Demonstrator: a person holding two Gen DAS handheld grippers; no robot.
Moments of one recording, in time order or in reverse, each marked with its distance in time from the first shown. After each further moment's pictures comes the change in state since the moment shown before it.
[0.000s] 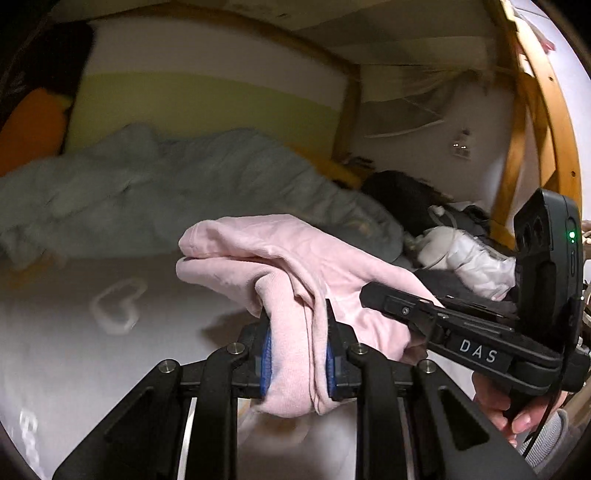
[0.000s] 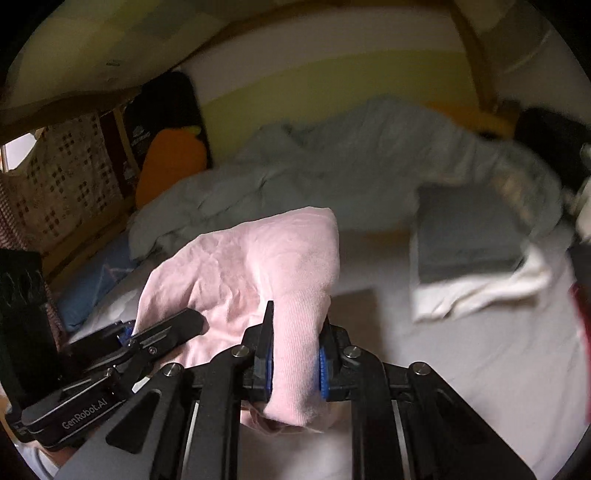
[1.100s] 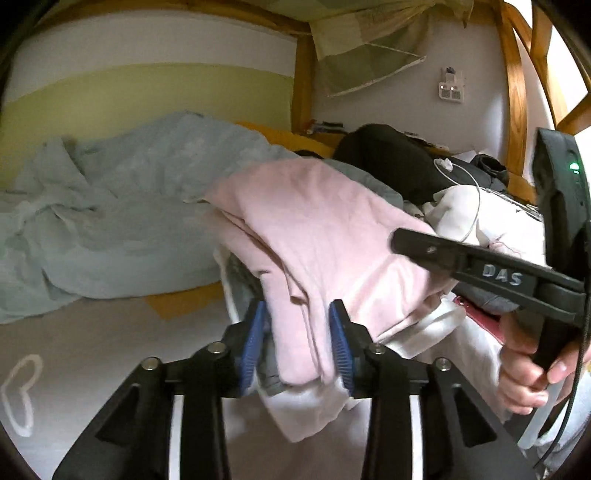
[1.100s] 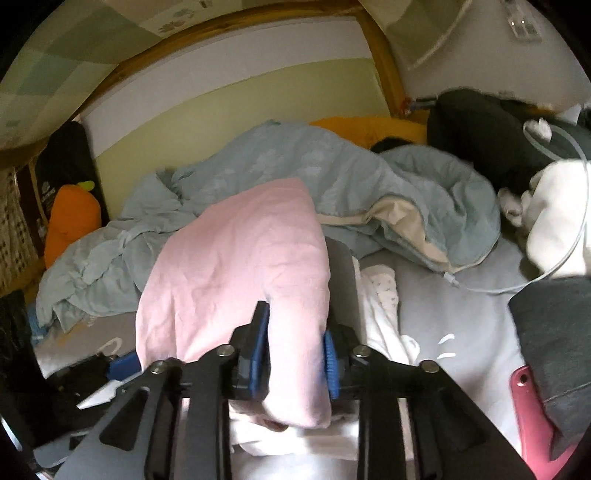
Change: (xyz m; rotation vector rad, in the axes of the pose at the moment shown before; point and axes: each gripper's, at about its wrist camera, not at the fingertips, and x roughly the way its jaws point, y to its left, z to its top) left arm 0.204 -0.047 0.006 0.183 0.054 -0.043; right arm 0.075 -0.228 0.058 0.113 -0.118 -0.246
